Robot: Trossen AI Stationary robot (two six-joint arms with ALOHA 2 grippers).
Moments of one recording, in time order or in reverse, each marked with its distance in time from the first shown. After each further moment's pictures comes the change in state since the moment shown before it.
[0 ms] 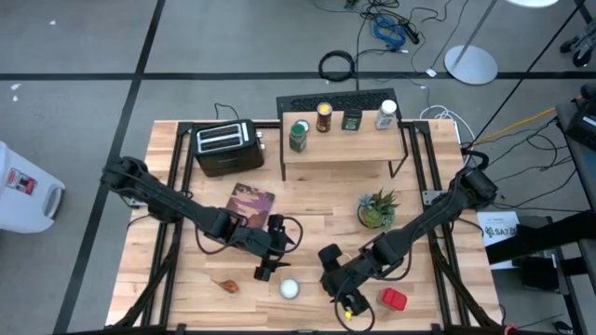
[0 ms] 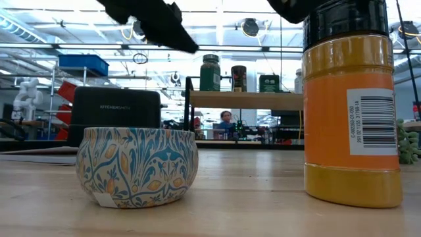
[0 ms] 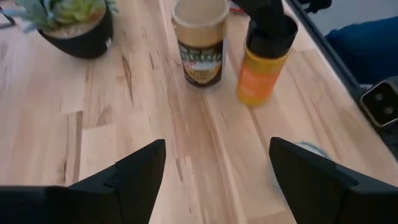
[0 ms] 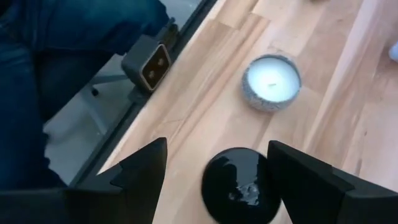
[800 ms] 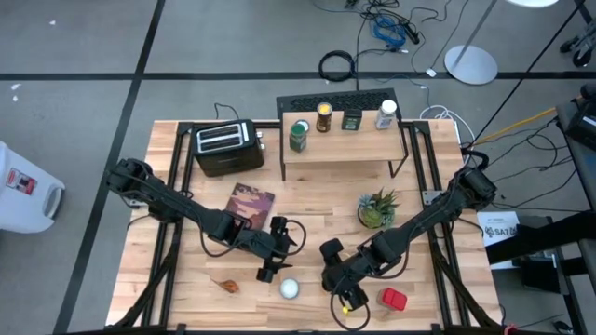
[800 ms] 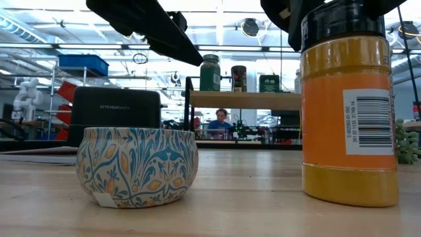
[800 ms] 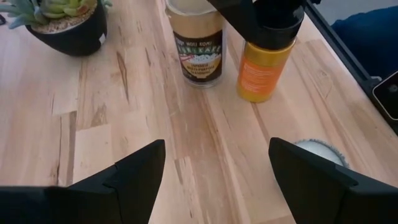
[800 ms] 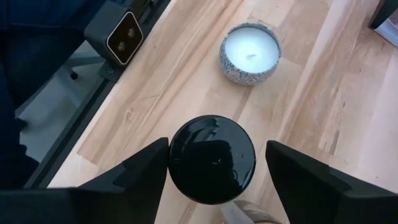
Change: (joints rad) left arm 0.001 0.050 0.001 0.034 0.000 0.026; right arm -0.017 0.006 0.000 -0.078 0.044 -0.008
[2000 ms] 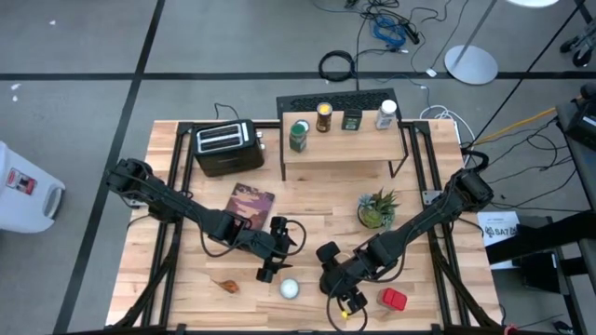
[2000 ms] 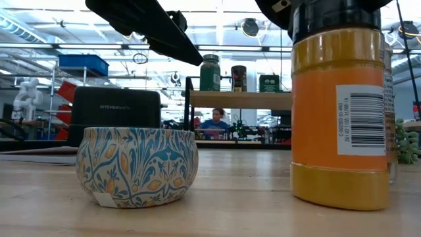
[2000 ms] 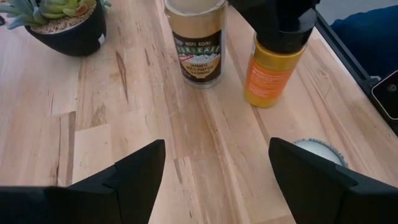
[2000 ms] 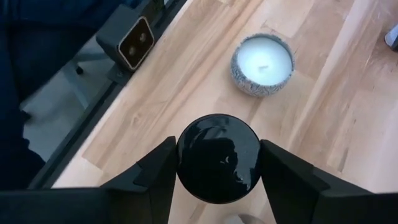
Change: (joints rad) left arm 0.000 0.000 0.000 -0.001 0.001 0.001; right arm 0.001 0.042 0.052 -0.019 -0.022 -0.049
